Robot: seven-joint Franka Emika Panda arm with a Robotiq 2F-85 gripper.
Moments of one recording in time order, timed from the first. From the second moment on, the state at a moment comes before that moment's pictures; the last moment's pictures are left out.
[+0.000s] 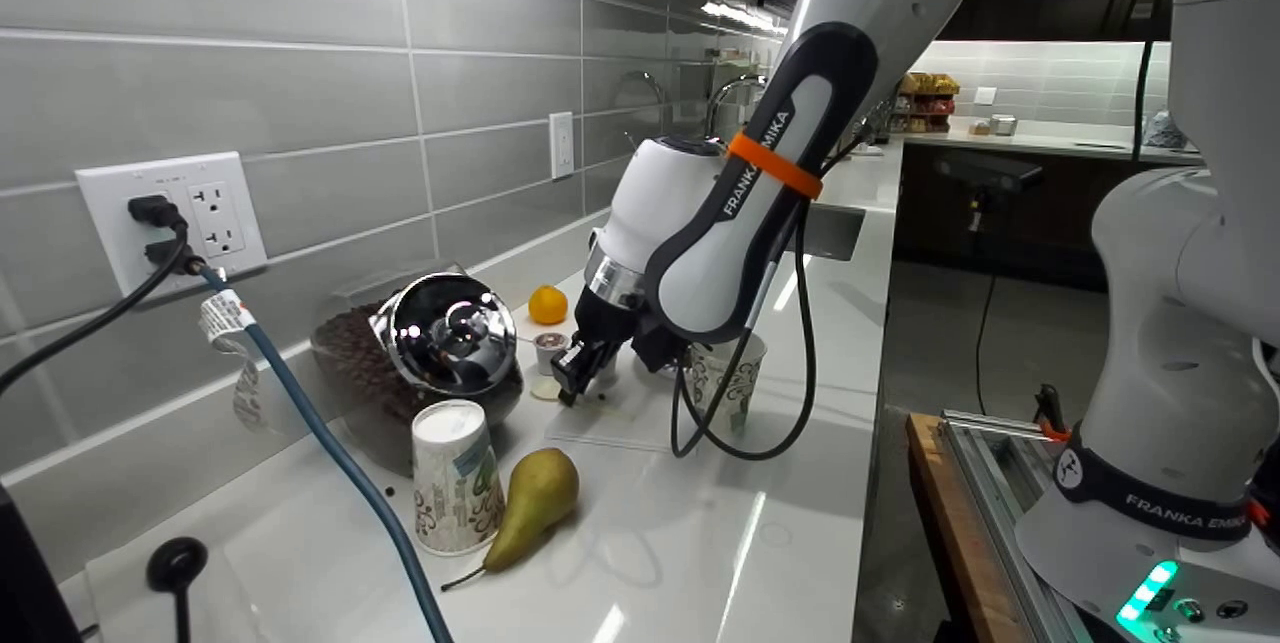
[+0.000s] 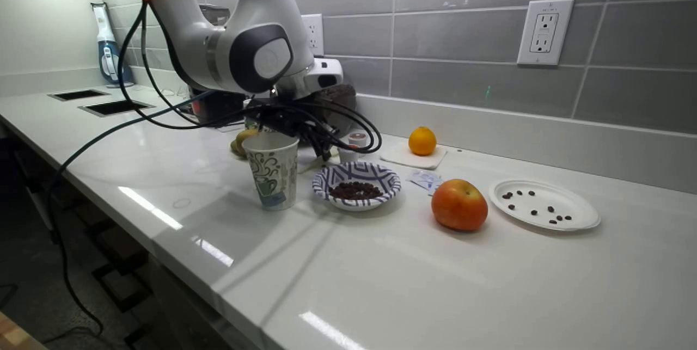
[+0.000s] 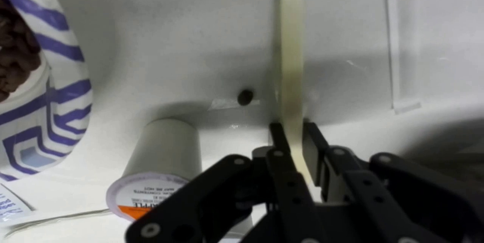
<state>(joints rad) 0.17 0.32 -0.21 -2.43 0.11 3.14 0.17</state>
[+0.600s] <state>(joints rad) 0.25 0.30 -0.27 -2.45 0.11 3.14 0.16</state>
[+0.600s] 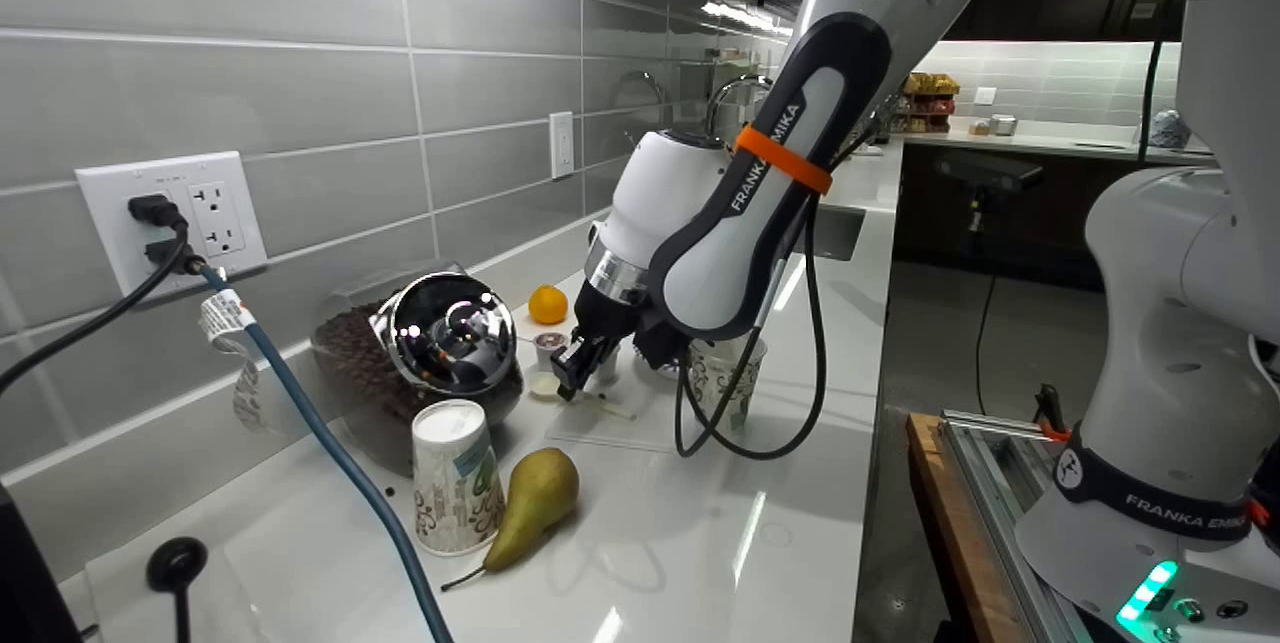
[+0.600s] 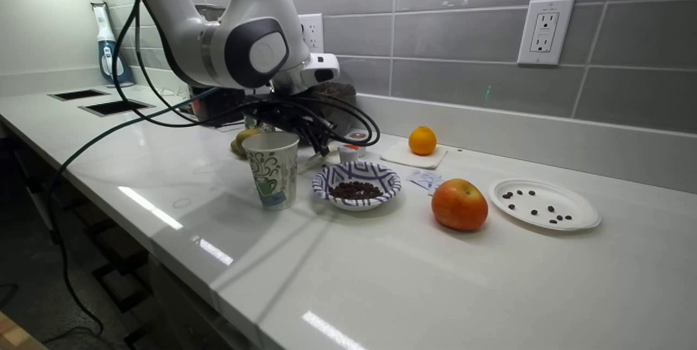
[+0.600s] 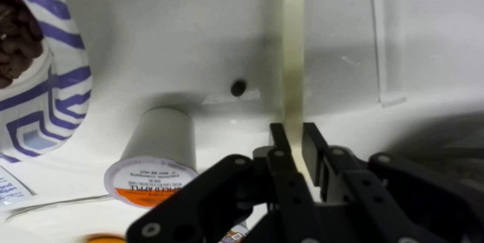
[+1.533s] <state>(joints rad) 0.56 0.11 -0.66 -2.53 -0.04 3.12 0.17</state>
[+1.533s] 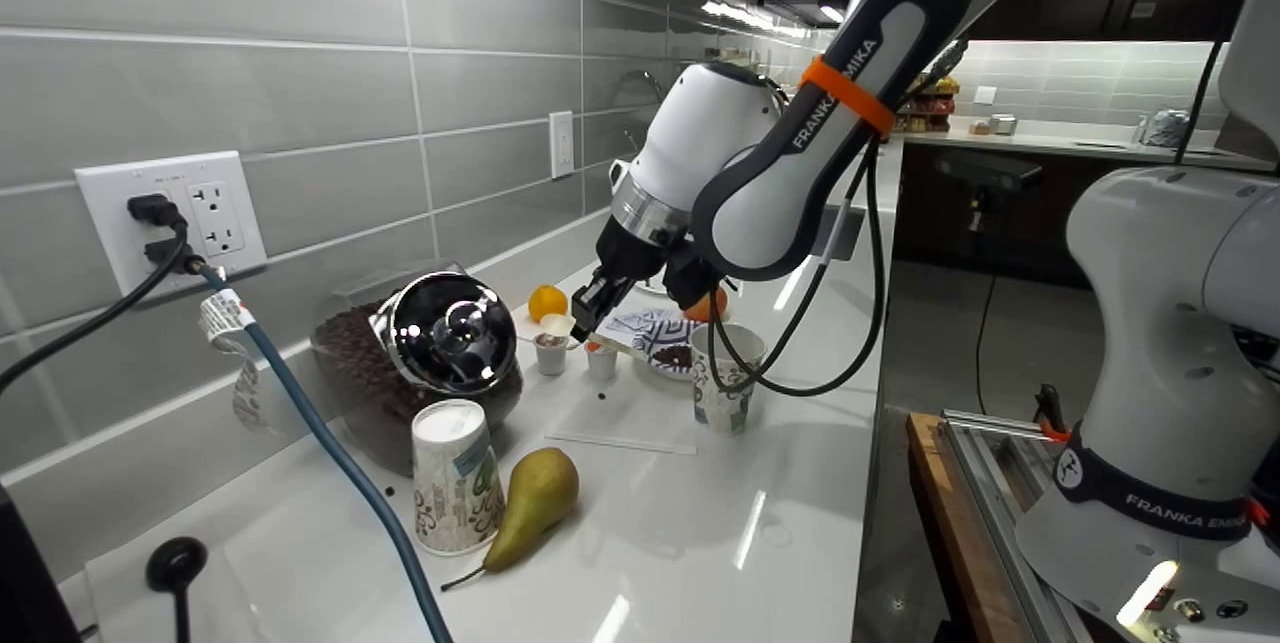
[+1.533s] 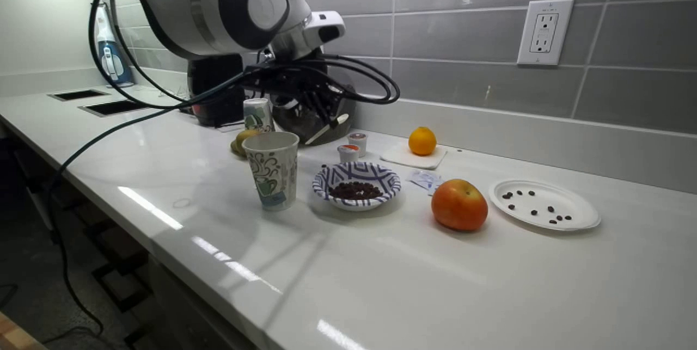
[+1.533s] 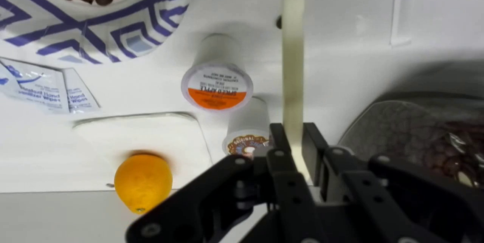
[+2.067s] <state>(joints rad) 0.79 0.09 -1.09 -2.39 -0.60 2.88 0.39</state>
